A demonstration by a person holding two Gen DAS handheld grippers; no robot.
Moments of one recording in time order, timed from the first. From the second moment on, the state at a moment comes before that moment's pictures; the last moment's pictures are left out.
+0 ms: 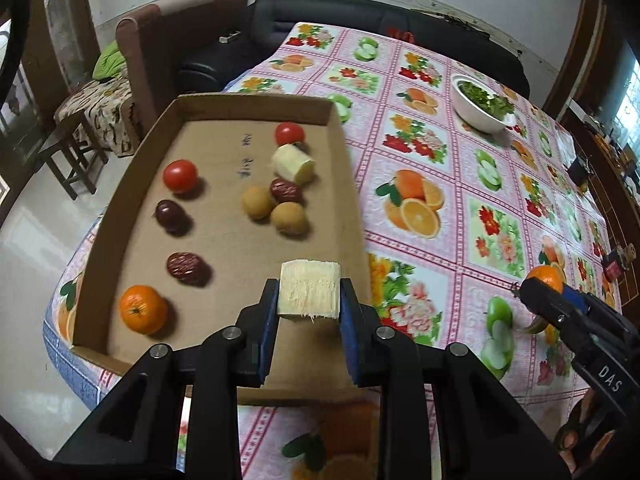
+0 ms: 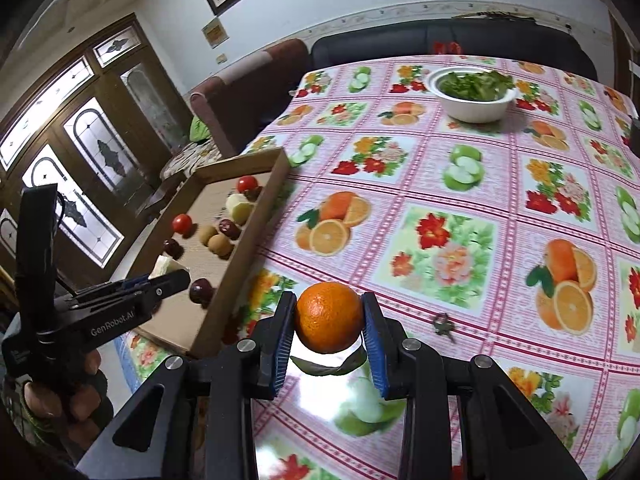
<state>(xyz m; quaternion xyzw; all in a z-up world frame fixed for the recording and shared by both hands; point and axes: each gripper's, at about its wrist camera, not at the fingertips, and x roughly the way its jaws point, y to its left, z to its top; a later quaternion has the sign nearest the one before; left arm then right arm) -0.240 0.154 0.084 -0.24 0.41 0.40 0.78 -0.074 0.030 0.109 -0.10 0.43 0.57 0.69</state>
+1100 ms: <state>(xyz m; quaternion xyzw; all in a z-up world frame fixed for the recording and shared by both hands) -0.294 0.190 0.073 -0.28 0.41 0.43 0.76 -0.134 0.091 0.118 -0.13 0.42 0.63 0.64</state>
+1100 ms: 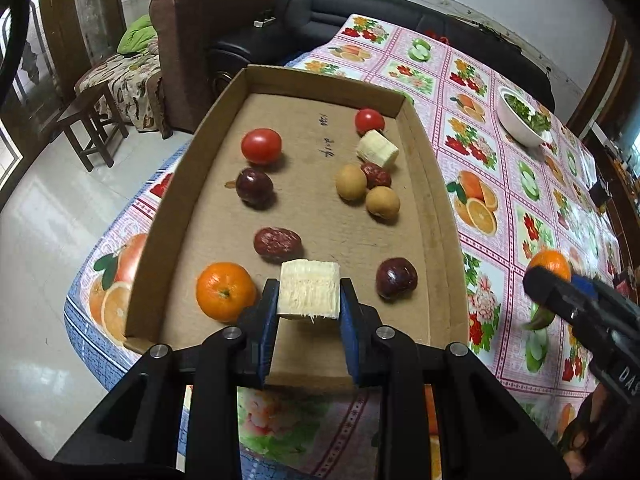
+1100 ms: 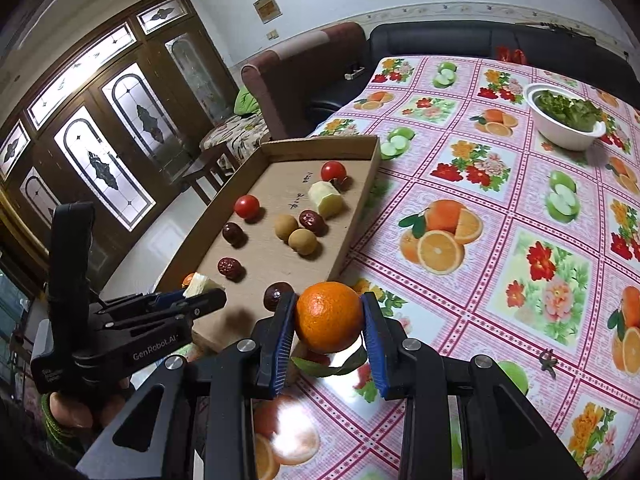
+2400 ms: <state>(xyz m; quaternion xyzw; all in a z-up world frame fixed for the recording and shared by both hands) -0.238 0.268 0.047 -0.26 0.45 0.41 0.75 -0.212 0.159 0.067 -0.21 0.47 0.67 0.54</state>
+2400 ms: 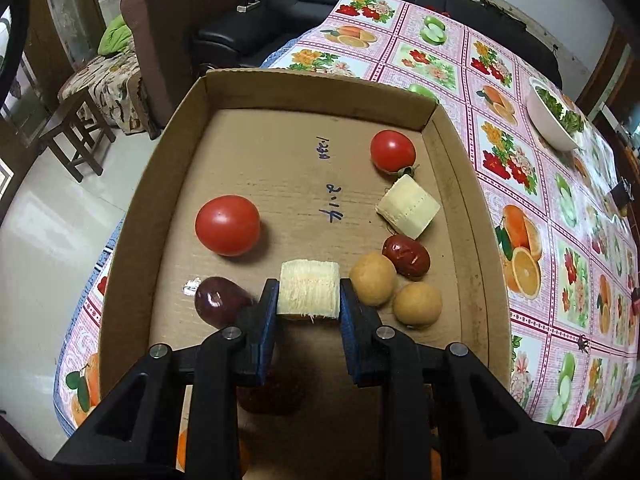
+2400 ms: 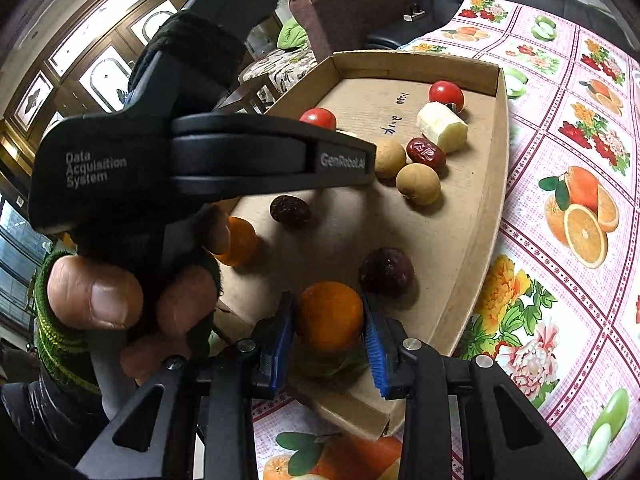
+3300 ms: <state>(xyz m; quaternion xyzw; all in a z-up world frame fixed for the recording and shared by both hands) -0.253 0.248 0.064 -0.25 0.45 0.43 0.74 -0.191 0.136 0.085 -0.18 0.46 0.66 0.56</state>
